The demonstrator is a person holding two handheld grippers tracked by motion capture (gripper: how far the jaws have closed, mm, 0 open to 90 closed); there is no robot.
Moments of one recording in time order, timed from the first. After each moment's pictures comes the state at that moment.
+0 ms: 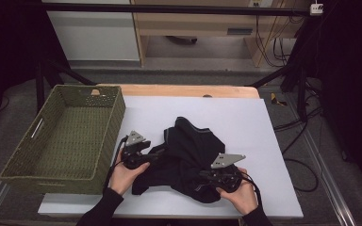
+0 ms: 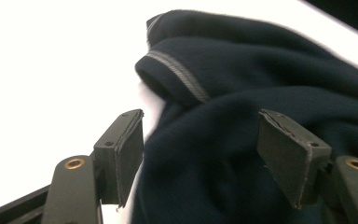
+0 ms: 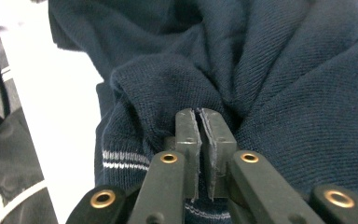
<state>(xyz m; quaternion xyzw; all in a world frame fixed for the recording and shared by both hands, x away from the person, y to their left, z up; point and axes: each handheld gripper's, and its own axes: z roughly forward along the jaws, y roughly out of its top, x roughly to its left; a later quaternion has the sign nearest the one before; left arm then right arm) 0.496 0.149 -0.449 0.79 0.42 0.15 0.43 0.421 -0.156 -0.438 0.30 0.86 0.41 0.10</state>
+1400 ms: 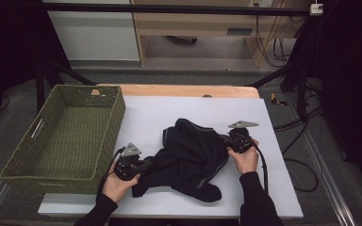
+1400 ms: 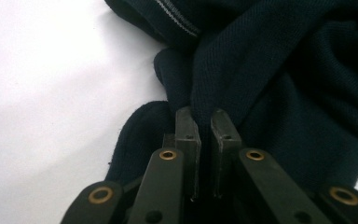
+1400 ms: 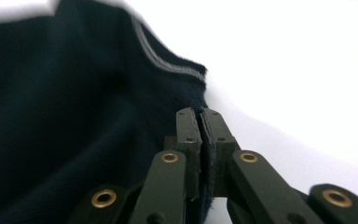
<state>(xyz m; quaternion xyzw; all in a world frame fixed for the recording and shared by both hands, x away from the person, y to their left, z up) 0.457 0.173 -0.459 0.81 0.39 0.09 0.42 0.530 -0.212 -0.440 0.48 0.76 0.39 0.20</state>
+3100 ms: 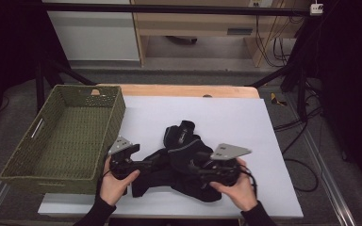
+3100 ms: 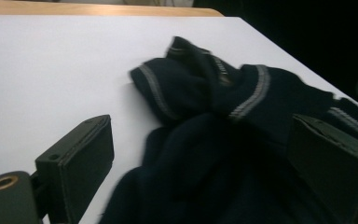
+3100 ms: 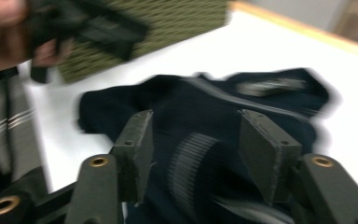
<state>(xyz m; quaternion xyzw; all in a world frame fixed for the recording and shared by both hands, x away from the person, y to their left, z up) 0.440 0.160 -0.416 0.73 0.43 0.12 0.51 0.420 -0.157 -0.390 0.29 0.81 0.50 0.15</state>
